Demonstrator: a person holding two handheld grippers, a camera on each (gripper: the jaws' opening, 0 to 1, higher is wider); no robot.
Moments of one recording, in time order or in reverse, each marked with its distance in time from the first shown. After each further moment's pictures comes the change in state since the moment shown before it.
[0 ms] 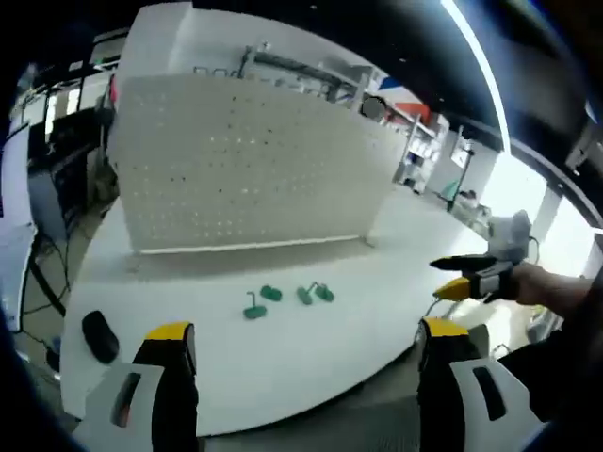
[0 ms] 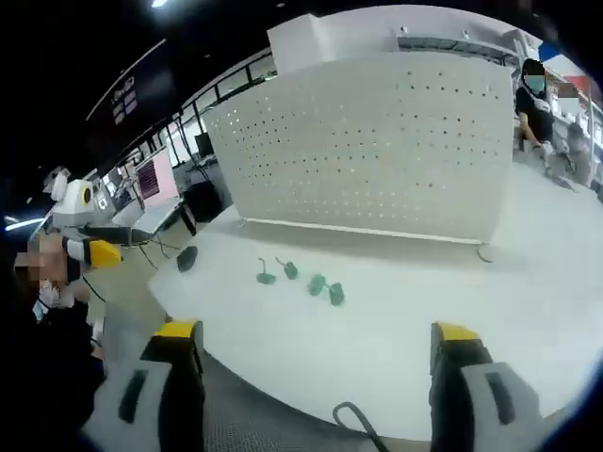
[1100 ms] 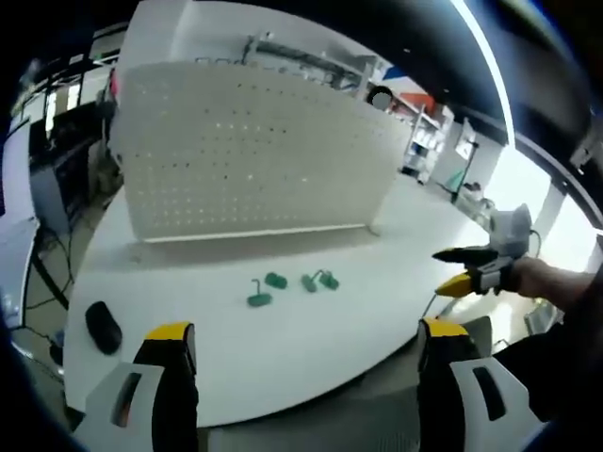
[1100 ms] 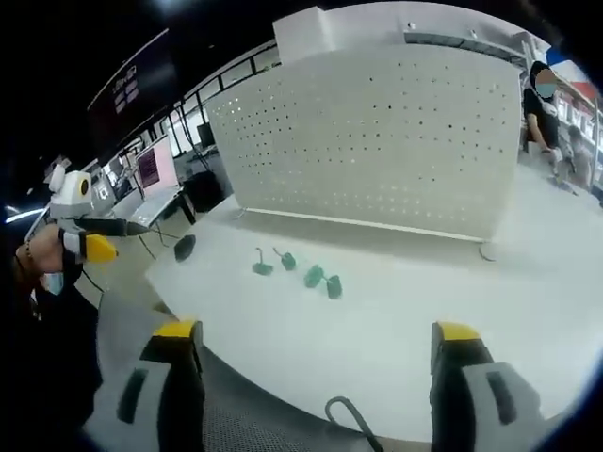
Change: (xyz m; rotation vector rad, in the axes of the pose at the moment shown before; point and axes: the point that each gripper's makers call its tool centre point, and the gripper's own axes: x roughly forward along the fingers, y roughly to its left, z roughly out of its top) left arm -0.002 0.008 -0.012 -0.033 0.026 0.028; right arm 0.006 -0.003 -0.009 -0.058 0.049 0.006
